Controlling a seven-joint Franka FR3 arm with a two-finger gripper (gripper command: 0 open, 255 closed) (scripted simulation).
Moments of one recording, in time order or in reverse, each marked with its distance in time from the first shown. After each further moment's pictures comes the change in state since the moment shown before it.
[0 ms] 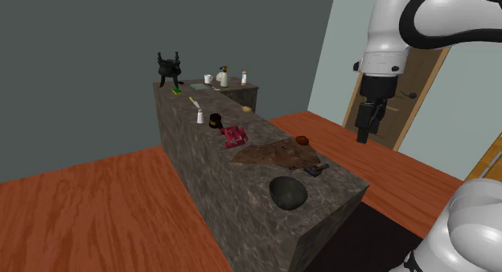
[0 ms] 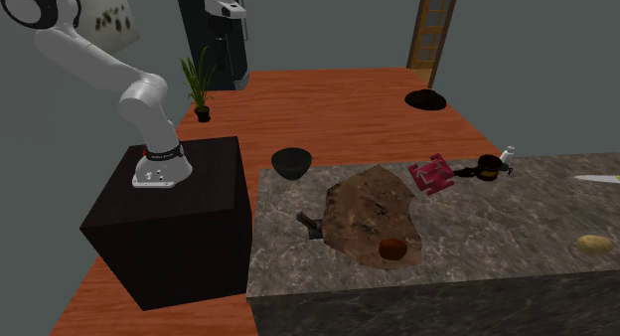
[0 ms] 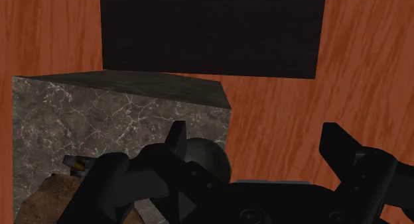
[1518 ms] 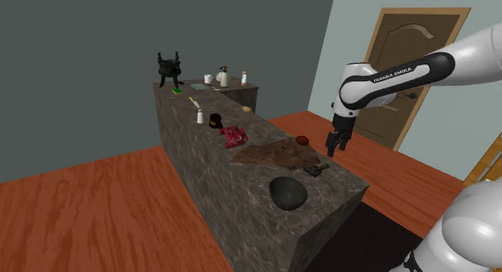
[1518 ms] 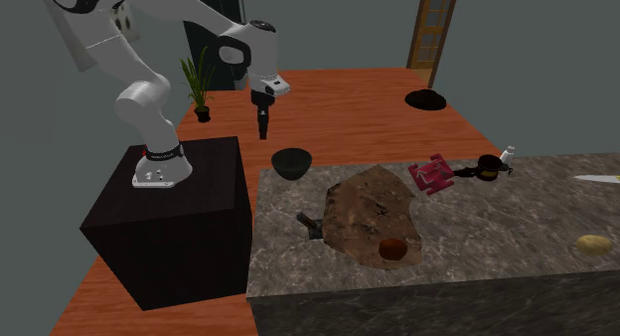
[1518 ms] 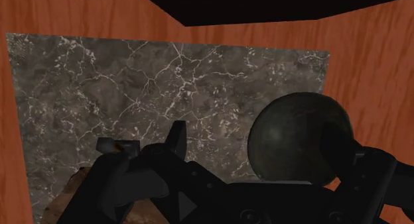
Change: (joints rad) arm -0.137 0.467 -0.244 -0.124 -0.131 0.651 -0.233
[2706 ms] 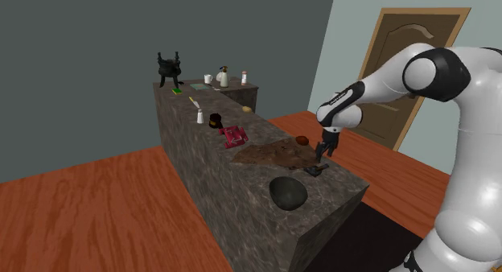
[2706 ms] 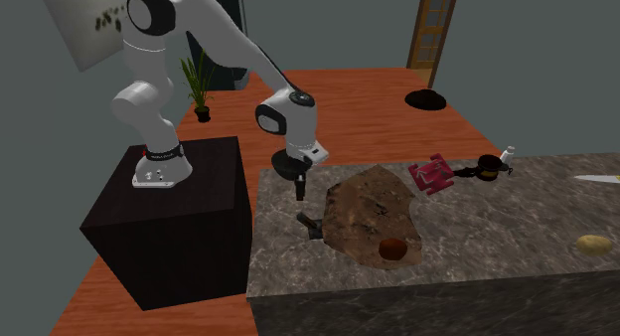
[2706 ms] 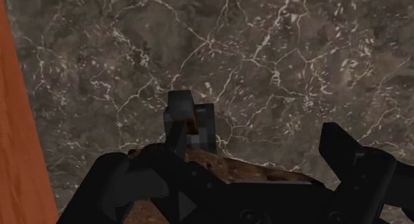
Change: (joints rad) arm -0.129 0.670 -0.089 0.368 0.218 0.329 -0.291
